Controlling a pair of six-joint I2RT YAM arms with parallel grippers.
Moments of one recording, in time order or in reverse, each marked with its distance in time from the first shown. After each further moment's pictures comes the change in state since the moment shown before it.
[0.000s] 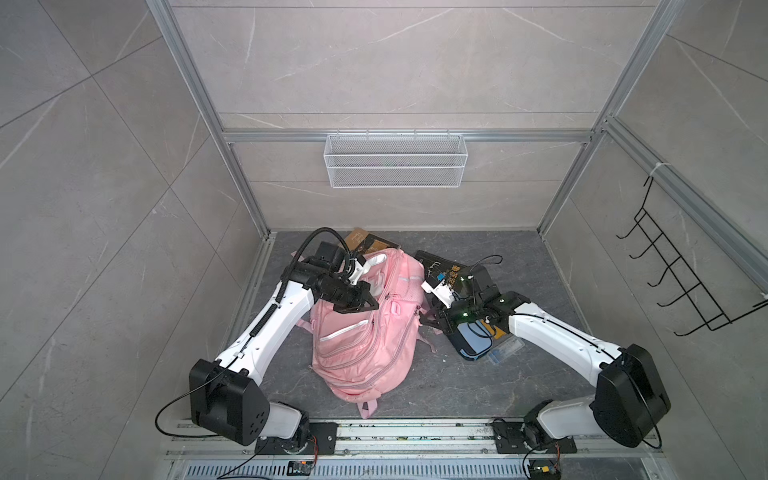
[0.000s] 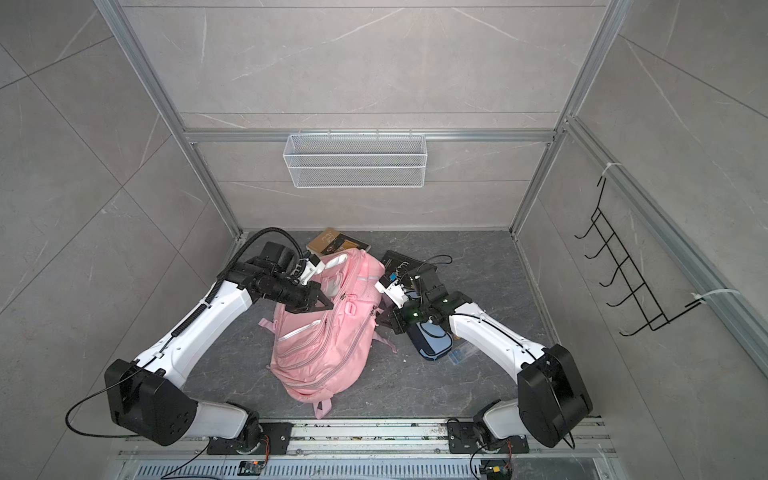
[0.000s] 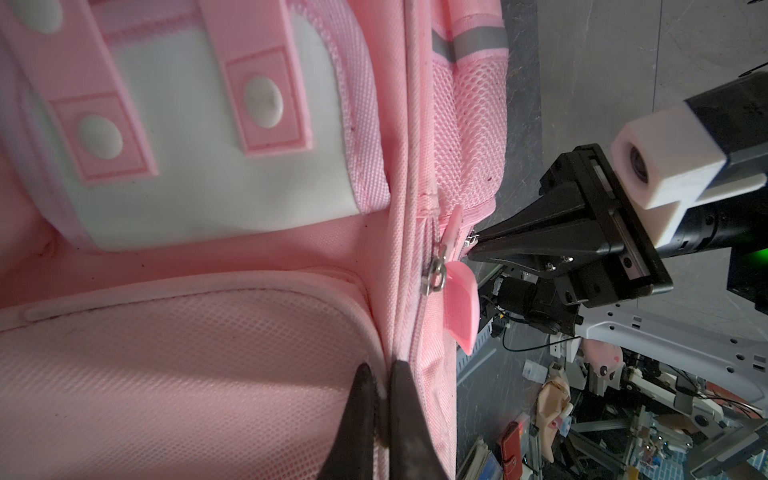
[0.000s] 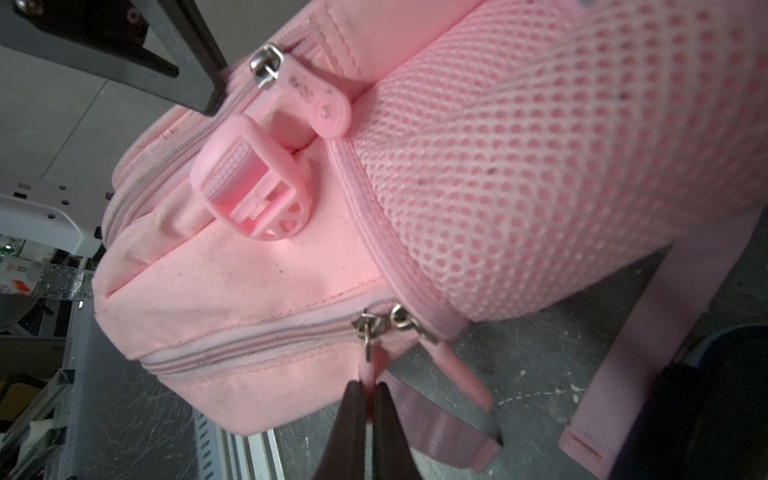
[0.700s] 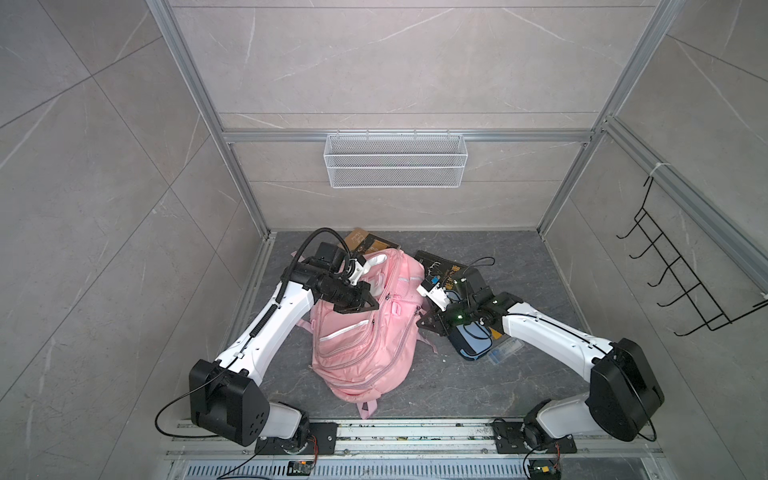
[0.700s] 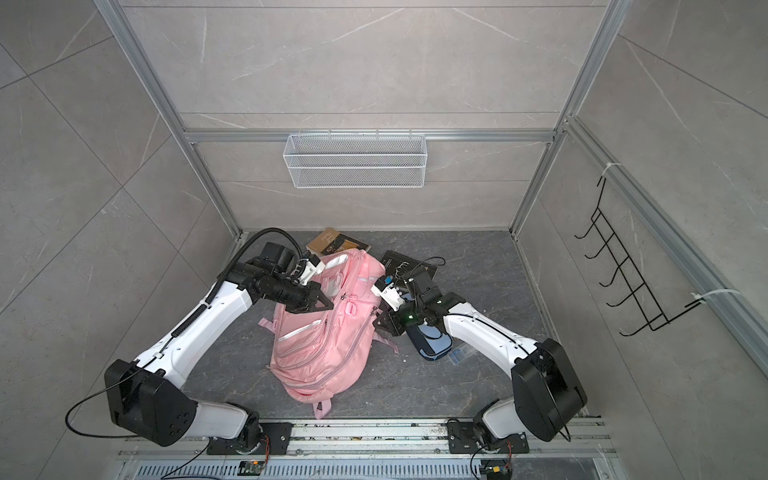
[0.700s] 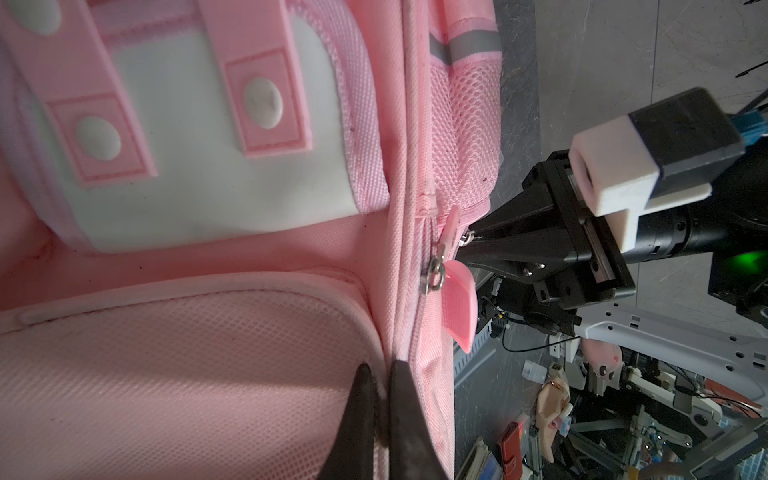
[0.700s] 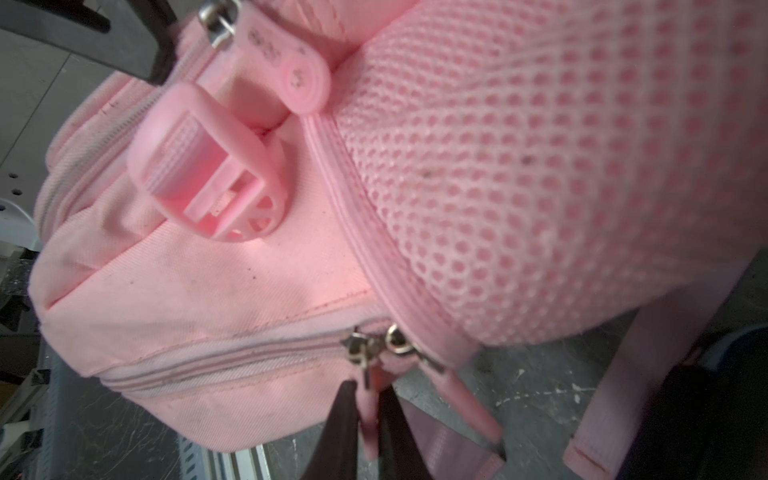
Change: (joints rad) left arm 0.000 -0.001 -0.004 0.008 0.004 -0.001; right arm 0.038 0.036 0.000 0.012 0.067 0.001
